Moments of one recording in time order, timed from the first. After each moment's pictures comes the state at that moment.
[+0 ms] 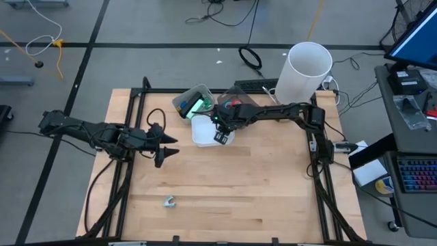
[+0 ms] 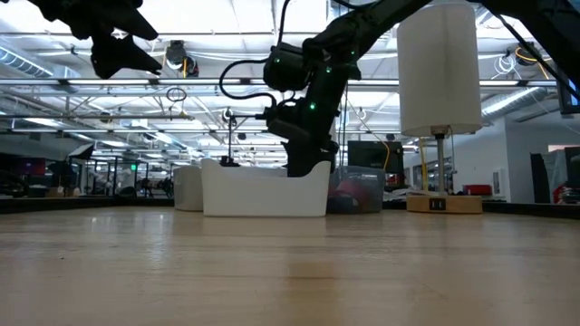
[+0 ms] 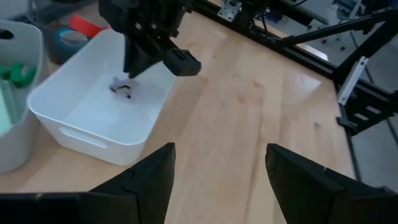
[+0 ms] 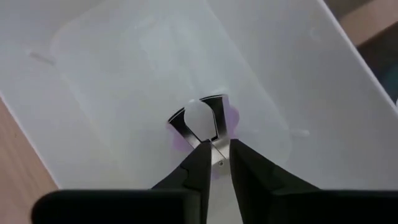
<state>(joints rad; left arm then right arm) -0.22 0.73 0.62 -0.39 -0.28 -0.55 -0.24 2.05 1.55 -0.63 0.10 0.20</state>
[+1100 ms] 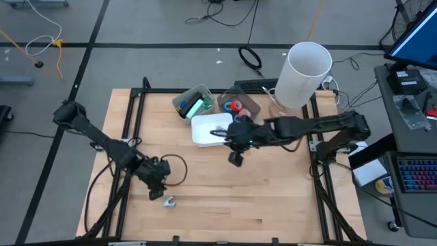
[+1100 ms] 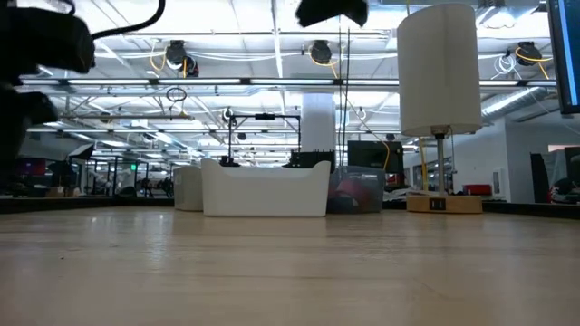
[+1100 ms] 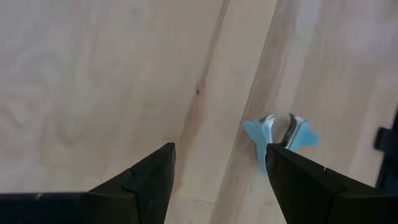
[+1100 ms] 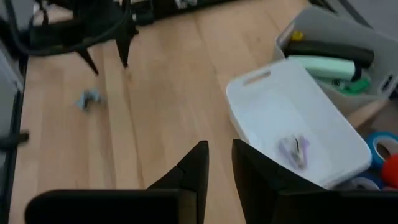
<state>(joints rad) -0.59 1.14 0.62 -0.59 -0.03 -0.93 0.12 1.59 1.55 -0.71 0.24 0.35</state>
